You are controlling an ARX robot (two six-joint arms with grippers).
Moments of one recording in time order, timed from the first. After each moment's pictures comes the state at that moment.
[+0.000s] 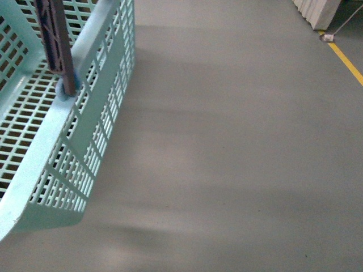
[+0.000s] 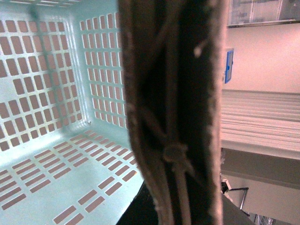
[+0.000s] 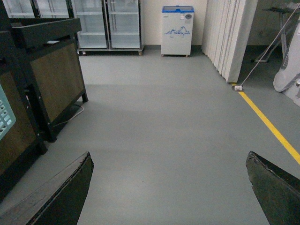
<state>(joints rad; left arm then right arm) -0.10 1.18 0.81 0.07 -0.18 -1.47 0.00 0.00 0.01 0.00 0.00 0.00</state>
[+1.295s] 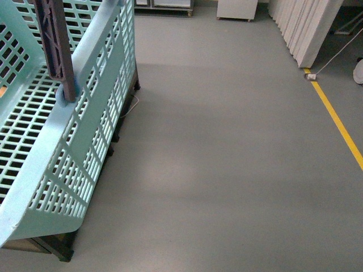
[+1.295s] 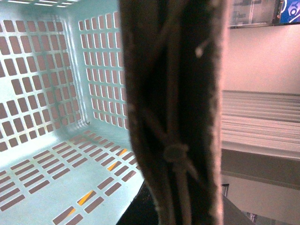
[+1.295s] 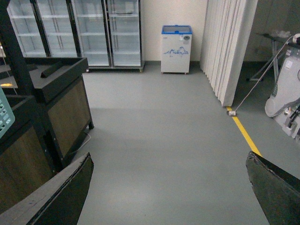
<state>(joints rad) -0.10 1.18 0.81 0.07 -0.18 -1.47 0.00 0.00 0.01 0.00 0.00 0.00</state>
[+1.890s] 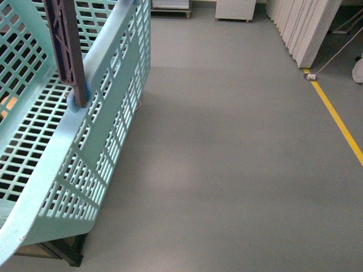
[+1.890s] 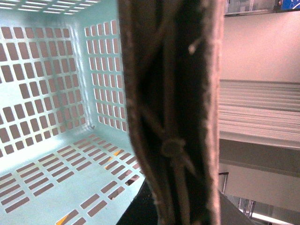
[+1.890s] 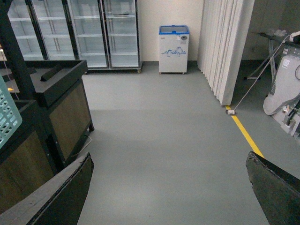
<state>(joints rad) -0.11 1.18 0.81 0.07 -0.16 -1.48 0.00 0.00 0.01 0.00 0.00 0.00</state>
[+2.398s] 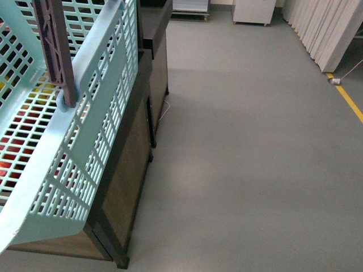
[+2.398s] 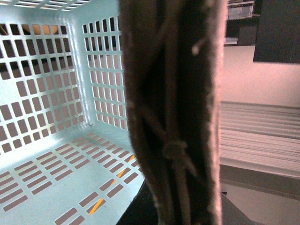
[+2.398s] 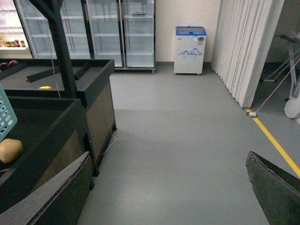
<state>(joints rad) -0.10 1.18 0.81 0.07 -0.18 -1.48 0.00 0.00 0.01 0.00 0.00 0.00</state>
